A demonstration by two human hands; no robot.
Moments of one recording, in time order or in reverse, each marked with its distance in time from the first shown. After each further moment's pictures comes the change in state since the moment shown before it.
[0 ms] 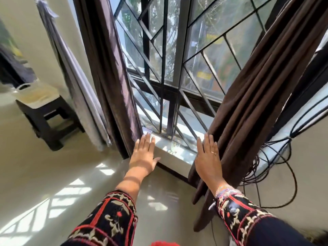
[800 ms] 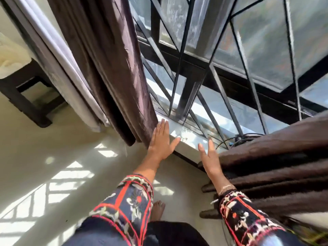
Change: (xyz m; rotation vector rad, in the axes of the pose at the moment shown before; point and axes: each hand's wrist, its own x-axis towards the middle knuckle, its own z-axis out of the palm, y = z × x) left_hand 0.169 -0.042 0.101 -0.469 -0.195 -0.007; right_hand 0.109 -0.045 0.155 0.948 -0.410 0.558
